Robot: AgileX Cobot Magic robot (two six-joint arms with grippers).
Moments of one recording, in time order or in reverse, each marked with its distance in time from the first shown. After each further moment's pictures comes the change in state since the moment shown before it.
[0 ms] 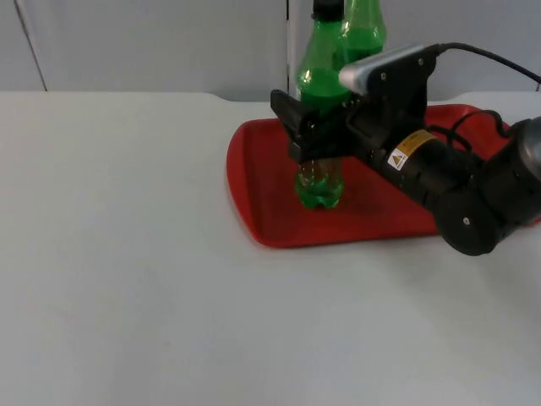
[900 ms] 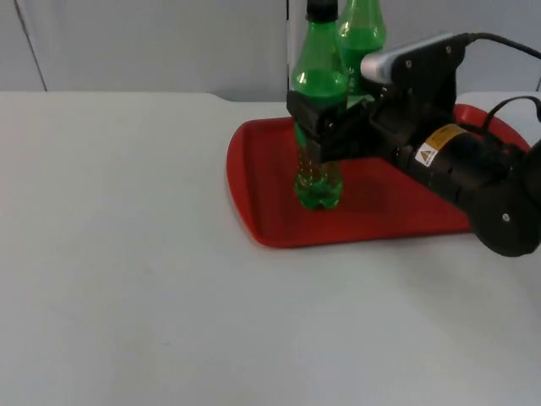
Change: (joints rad) right arm 0.000 -0.140 0.178 0.021 0.050 -0.015; left arm 0.000 0.000 0.000 0.000 0.000 0.000
